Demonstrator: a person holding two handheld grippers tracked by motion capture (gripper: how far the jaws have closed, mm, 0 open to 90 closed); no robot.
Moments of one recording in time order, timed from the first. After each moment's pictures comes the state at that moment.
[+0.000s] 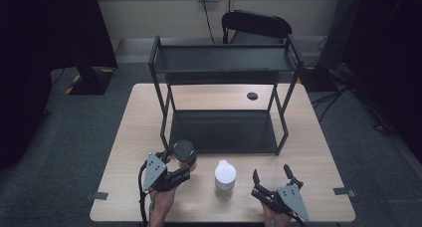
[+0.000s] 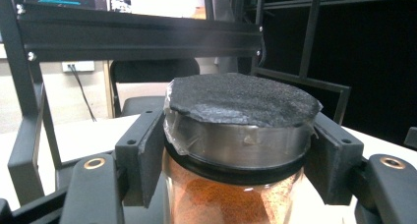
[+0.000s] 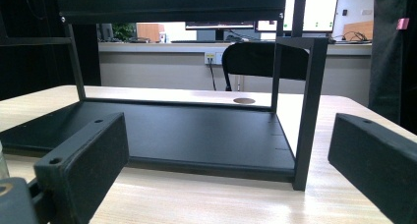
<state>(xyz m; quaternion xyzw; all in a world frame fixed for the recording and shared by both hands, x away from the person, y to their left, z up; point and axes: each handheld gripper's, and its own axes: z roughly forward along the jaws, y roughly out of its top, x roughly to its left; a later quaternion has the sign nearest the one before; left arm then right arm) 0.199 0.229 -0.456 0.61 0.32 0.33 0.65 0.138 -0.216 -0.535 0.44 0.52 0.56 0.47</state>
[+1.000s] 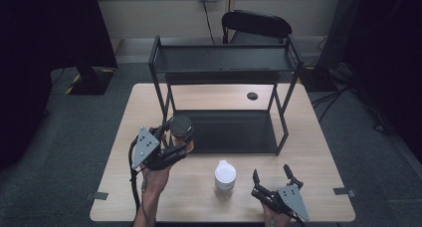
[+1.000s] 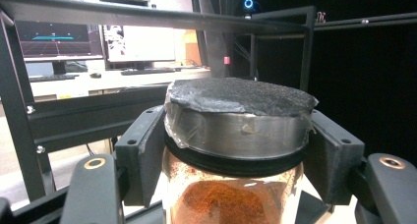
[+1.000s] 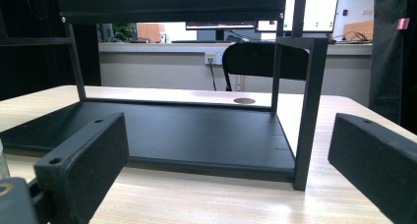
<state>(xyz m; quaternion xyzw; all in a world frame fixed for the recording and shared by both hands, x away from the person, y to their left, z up) 0.222 0.238 -0.385 0.60 0.29 0.34 0.67 0.138 -0.217 -0.535 0.44 0.52 0.56 0.47</state>
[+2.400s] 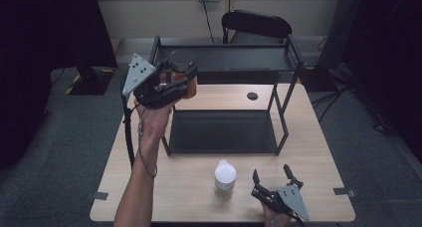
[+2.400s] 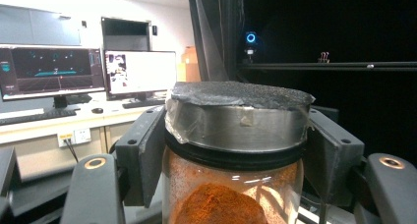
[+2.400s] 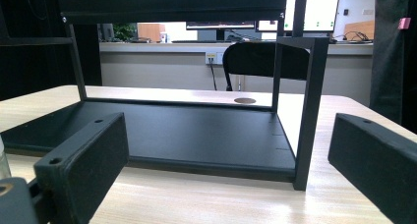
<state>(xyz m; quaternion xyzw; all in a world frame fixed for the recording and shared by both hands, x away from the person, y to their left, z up) 0.284 0.224 -0.247 0.59 0.27 0.35 0.68 0.138 -0.217 -0.535 0.44 0.52 0.56 0.47</state>
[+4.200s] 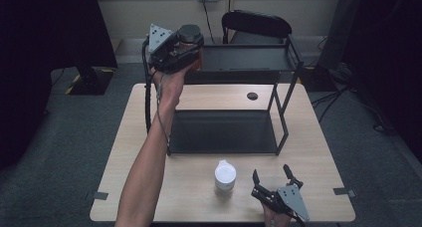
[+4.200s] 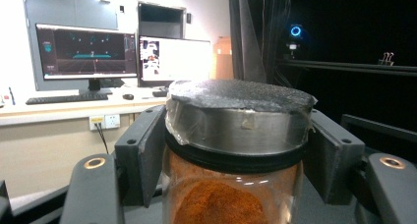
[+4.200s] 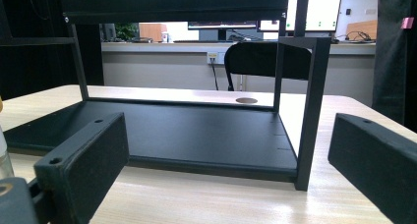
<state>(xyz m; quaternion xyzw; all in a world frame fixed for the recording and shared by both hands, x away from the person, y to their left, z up) 0.360 0.187 -0.236 0.57 0.34 0.37 0.65 0.138 -0.218 -0.535 0.44 0.53 0.56 0.47</state>
